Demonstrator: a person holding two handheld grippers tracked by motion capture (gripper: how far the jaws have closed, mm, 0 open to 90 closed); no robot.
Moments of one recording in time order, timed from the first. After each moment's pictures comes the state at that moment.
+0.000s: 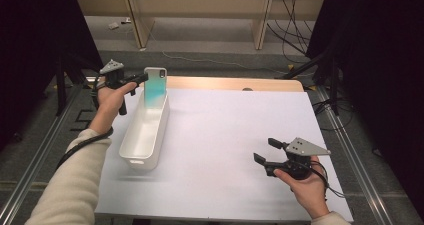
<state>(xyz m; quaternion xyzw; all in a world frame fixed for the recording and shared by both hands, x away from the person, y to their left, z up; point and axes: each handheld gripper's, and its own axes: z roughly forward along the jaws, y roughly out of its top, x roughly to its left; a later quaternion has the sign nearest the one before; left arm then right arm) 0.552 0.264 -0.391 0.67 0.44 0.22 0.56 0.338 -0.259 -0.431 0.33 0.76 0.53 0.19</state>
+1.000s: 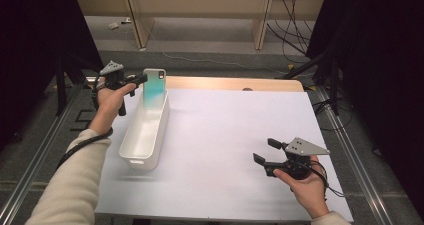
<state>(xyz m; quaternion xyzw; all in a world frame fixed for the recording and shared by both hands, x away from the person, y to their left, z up) 0.553 0.268 -0.396 0.67 0.44 0.22 0.55 0.339 -0.259 -0.432 0.33 0.76 0.53 0.19</state>
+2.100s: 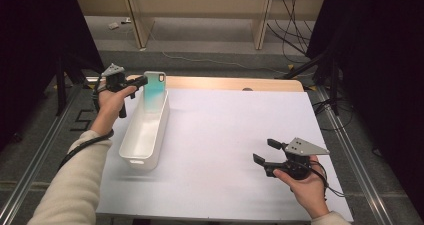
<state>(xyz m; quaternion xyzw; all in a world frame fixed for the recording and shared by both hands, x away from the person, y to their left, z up) 0.555 0.270 -0.407 0.67 0.45 0.22 0.55 0.339 -0.259 -0.433 0.33 0.76 0.53 0.19</state>
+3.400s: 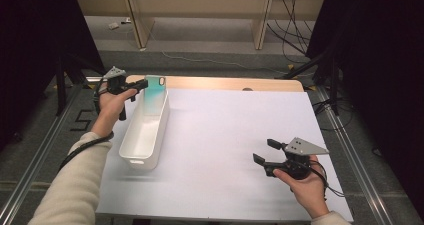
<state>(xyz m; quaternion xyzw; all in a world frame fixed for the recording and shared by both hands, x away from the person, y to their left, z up) 0.554 0.270 -0.416 0.68 0.45 0.21 0.54 0.340 -0.259 -0.433 0.33 0.76 0.52 0.18</state>
